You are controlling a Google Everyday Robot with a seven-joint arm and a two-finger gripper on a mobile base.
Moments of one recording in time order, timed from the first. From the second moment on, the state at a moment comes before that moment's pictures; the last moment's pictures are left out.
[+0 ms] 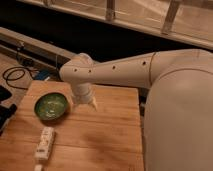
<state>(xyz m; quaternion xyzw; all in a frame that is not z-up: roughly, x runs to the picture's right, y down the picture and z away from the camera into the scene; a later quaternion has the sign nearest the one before) -0.103 0.101 0.704 -0.26 0.23 0.64 0.68</state>
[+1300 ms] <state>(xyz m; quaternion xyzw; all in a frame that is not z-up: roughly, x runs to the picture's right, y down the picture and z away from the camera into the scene) -0.103 0.101 0.704 -0.26 0.23 0.64 0.68</state>
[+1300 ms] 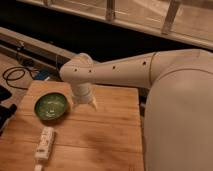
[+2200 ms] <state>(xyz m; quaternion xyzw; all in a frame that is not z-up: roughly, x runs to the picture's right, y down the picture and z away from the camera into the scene) -0.106 0.100 0.707 -0.27 0.22 0.65 0.67</state>
